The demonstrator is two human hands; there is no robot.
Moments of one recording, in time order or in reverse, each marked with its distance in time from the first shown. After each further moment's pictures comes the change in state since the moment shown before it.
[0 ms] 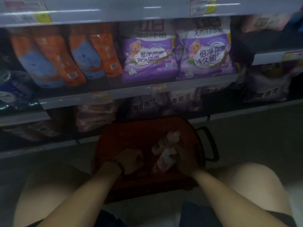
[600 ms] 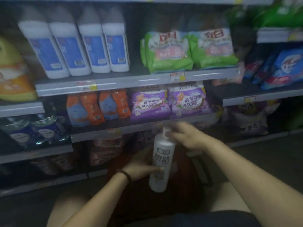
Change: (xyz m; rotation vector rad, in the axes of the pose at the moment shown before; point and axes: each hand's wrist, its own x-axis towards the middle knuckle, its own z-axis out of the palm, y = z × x) left_hand -0.116 0.097 -0.066 -0.601 0.387 0.443; right_hand -0.104 -0.230 -0.167 0.030 -0.048 -0.528
